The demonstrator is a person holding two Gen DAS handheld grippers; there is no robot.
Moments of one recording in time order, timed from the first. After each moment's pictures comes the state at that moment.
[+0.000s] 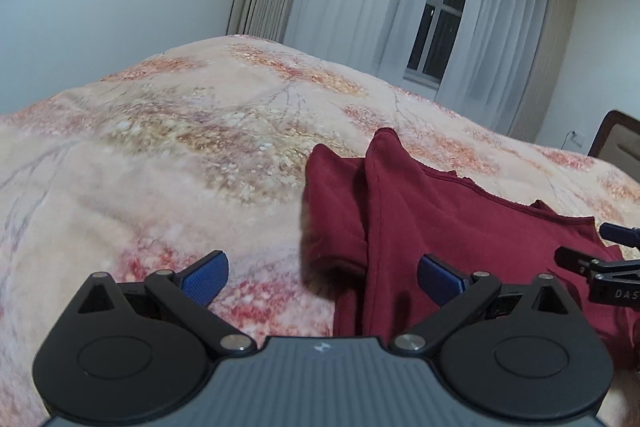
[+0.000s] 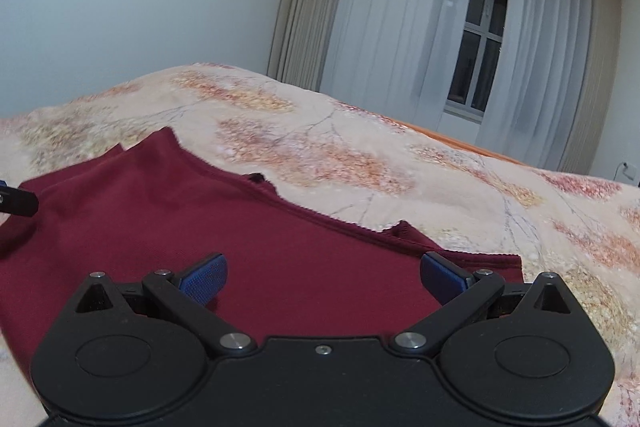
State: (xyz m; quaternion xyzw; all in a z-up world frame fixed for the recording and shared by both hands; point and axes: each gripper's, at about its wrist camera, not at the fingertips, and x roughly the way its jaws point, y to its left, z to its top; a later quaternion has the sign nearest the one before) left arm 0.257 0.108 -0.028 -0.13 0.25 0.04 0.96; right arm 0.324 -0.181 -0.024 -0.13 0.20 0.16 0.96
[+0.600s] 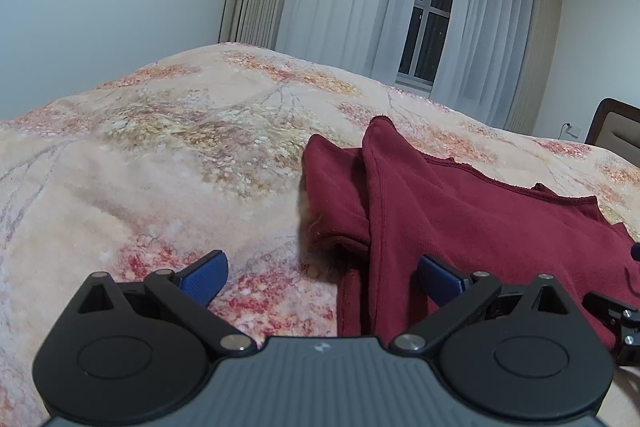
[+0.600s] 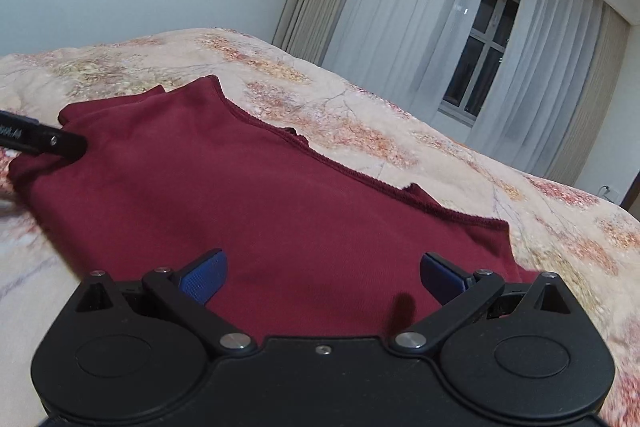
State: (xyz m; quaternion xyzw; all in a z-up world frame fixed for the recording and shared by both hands) left arm 0.252 0.100 -0.042 -0.10 0.24 0.03 0.96; right arm 0.255 -0.171 -0.046 -0.18 0.21 0.13 0.95
